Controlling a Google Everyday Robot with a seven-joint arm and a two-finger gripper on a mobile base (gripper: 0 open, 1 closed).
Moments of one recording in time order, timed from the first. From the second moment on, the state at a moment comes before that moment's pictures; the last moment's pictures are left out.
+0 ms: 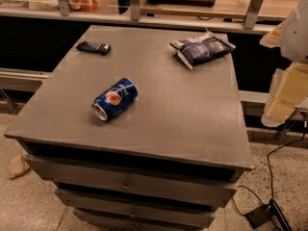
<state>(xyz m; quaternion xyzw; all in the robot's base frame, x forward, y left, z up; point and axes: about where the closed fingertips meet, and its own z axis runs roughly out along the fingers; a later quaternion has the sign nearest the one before) 0.438 -0.216 0.977 -0.60 0.78 -0.04 0.16</state>
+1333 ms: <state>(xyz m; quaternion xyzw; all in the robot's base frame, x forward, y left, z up) 0.560 -0.138 1.000 -0.49 0.76 0.12 0.41</state>
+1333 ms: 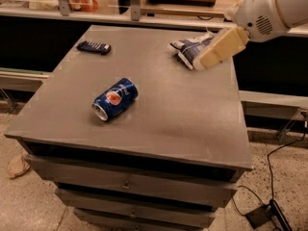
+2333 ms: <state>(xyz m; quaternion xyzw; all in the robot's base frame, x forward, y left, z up) 0.667 -0.082 0.965 -0.42 0.72 0.22 0.50</state>
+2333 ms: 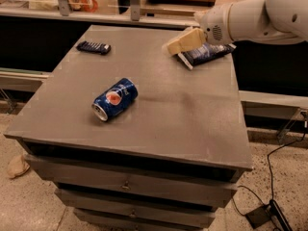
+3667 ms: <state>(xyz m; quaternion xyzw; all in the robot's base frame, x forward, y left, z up) 0.735 -0.051 0.898 -0.40 0.72 0.19 0.53</state>
